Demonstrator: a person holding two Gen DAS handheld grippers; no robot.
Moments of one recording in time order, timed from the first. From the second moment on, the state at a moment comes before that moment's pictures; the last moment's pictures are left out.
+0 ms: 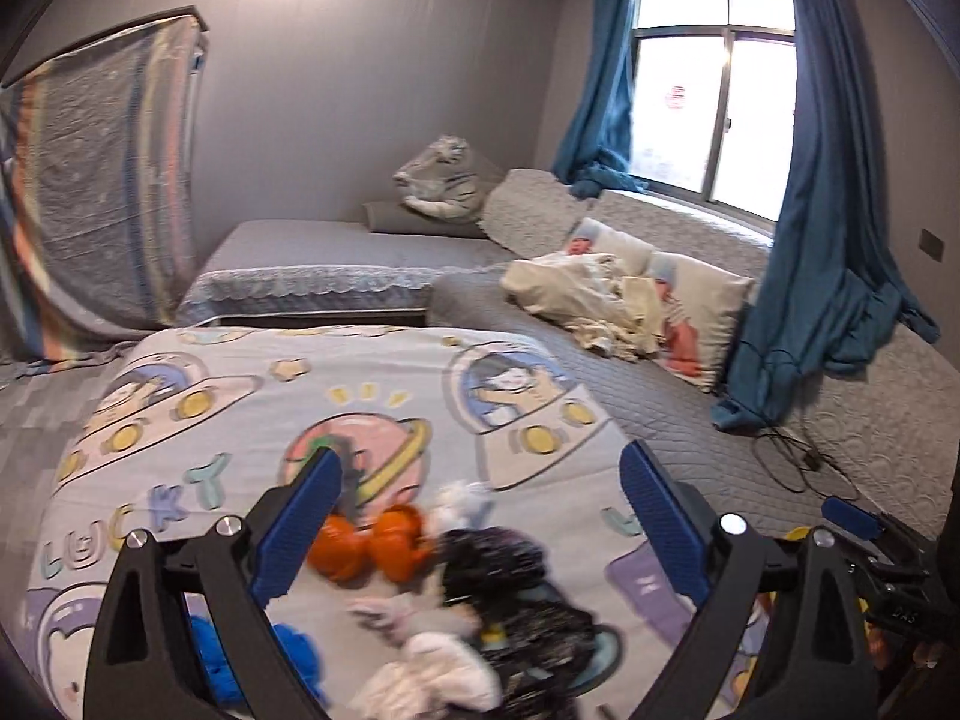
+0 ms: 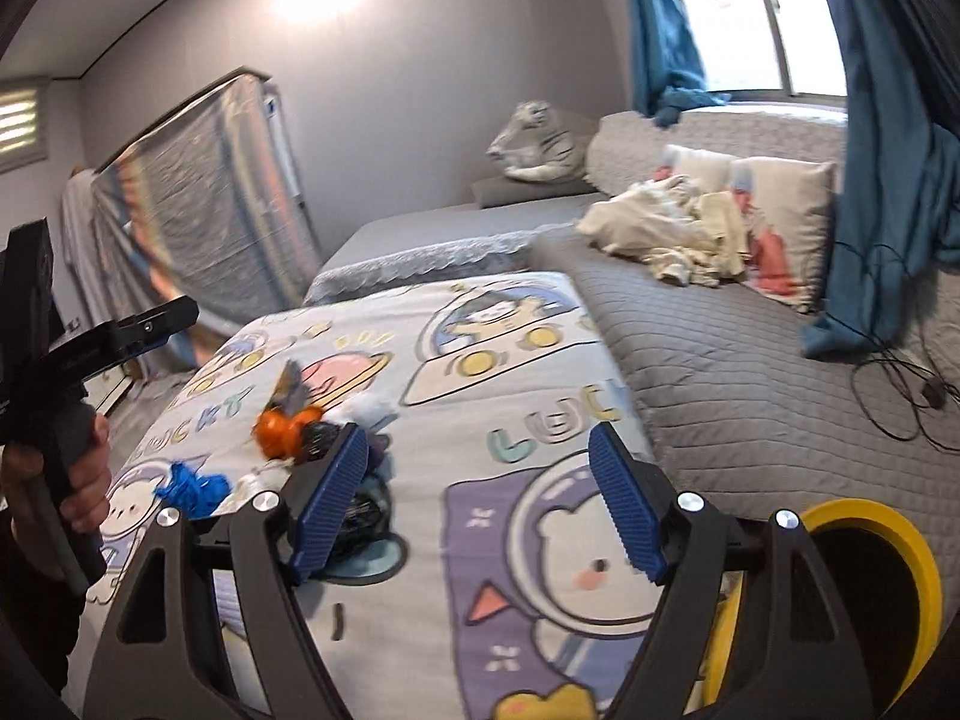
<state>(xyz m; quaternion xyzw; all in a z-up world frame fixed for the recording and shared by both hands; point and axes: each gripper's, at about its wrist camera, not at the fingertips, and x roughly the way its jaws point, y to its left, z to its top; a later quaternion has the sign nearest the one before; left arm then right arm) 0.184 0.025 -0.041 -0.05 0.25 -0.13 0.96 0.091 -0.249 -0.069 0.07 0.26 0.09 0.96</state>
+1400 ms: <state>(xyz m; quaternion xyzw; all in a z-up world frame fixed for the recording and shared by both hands) 0.193 0.144 -0.190 -0.06 0.42 -0.07 0.90 0.249 -0.105 -0.173 0.00 0.43 0.19 0.88</state>
